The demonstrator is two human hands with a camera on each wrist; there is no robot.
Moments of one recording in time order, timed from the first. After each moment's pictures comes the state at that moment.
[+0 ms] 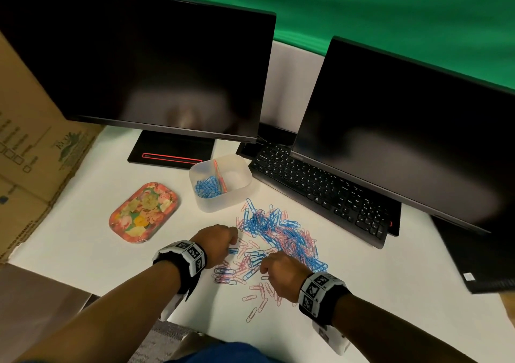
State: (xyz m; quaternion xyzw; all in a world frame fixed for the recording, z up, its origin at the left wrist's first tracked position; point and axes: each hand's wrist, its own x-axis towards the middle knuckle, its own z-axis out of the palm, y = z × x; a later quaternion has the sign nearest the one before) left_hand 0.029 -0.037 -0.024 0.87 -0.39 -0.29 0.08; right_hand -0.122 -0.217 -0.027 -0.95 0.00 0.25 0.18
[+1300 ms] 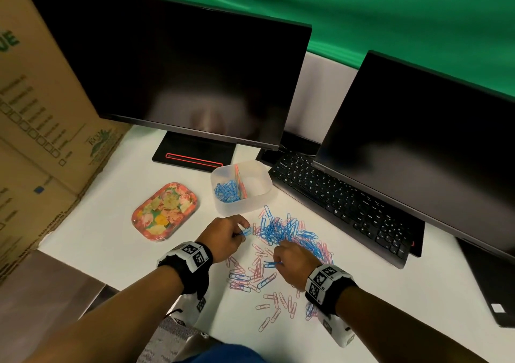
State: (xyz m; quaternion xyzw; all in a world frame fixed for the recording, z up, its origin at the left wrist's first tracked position) left_hand 0.033 -0.021 0.008 0.86 -0.23 -0.28 0.35; right_hand -0.080 -0.218 -0.013 -0.97 -0.02 0.18 0.15
